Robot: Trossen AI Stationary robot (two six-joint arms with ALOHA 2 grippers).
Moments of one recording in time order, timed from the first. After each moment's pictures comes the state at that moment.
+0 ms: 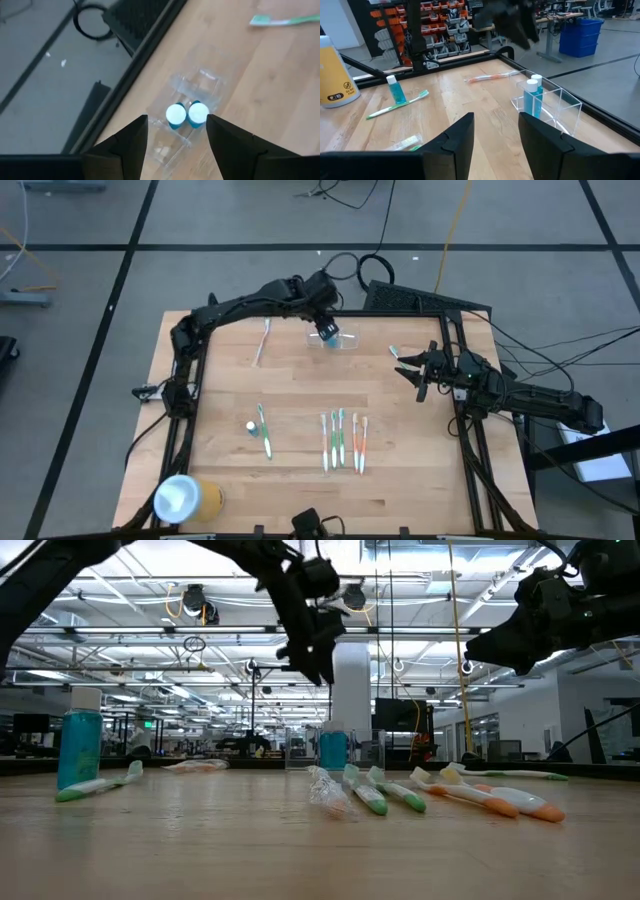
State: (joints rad) left arm 0.47 2.02 1.92 -0.84 -0.10 0.01; right arm -0.33 0.35 0.15 0.10 -0.03 0.12
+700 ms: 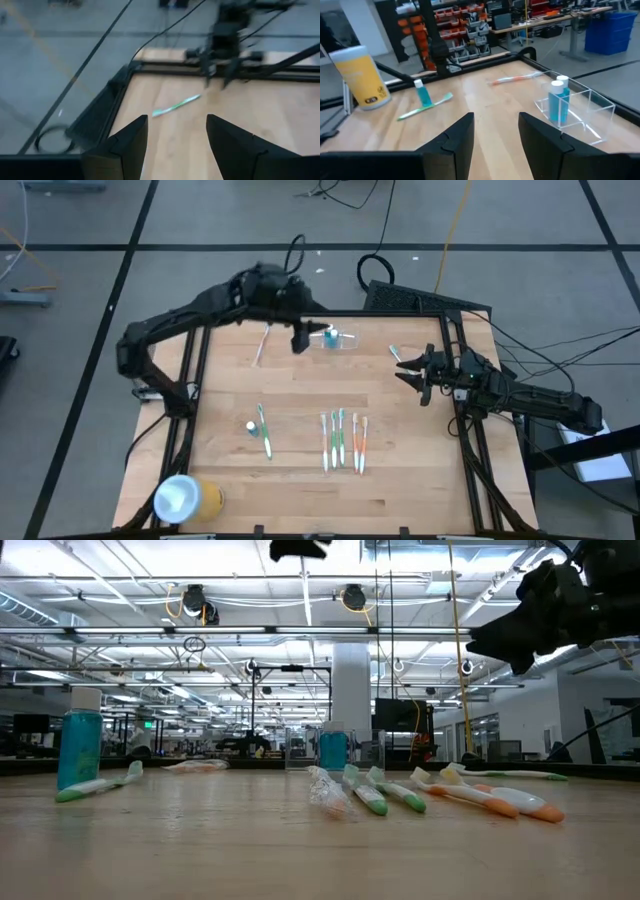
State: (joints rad) left arm 0.32 1.58 1.76 -0.63 0.13 0.17; right arm -0.33 0.33 0.15 0.10 -0.14 0.19
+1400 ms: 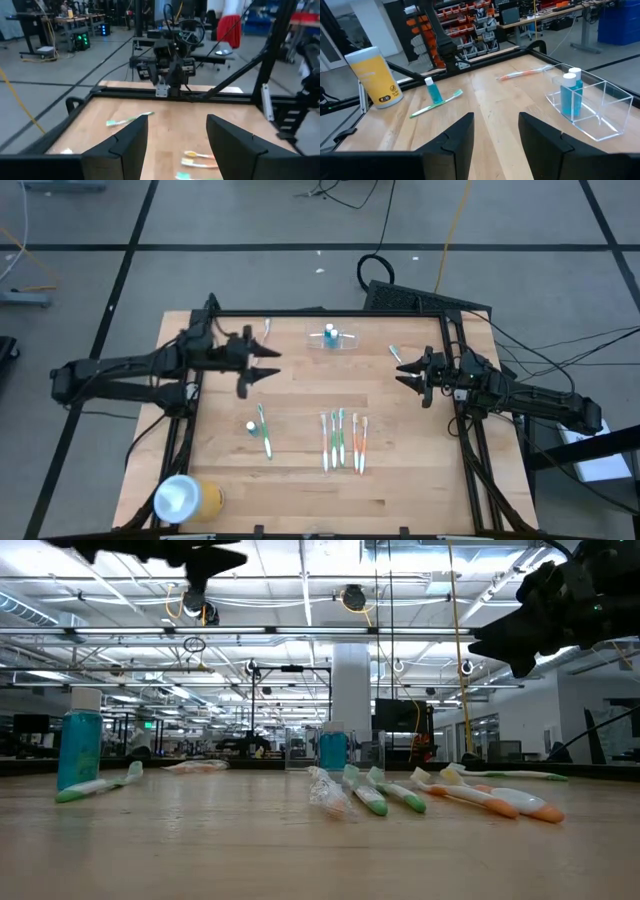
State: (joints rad) left arm 0.23 0.85 0.66 0.10 0.24 0.00; right arm -0.33 0.32 0.15 0.08 -0.19 0.22
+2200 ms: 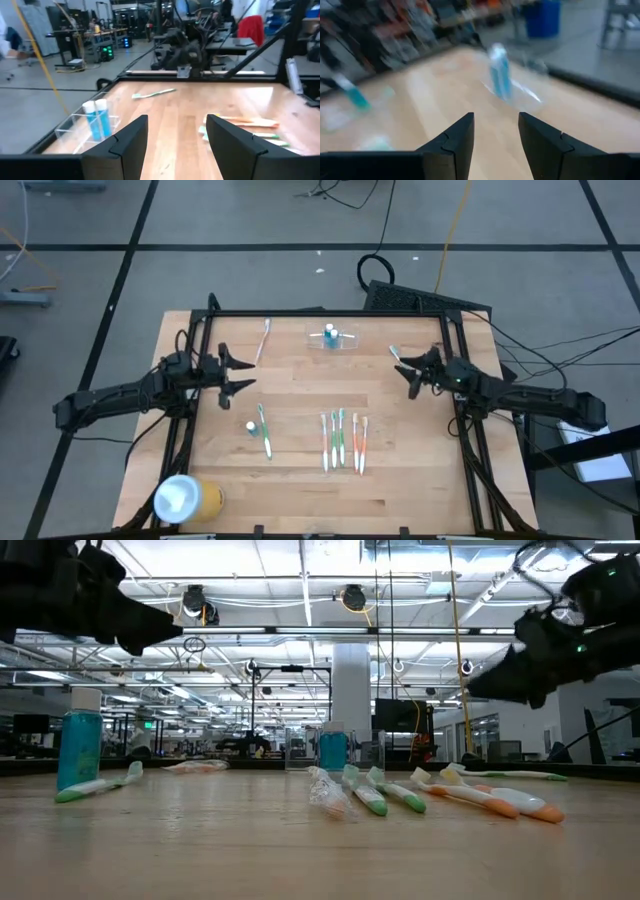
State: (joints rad) left arm 0.32 0.30 0.13 0.14 0.21 0.07; right arm -0.33 0.44 0.04 0.16 0.17 0.24
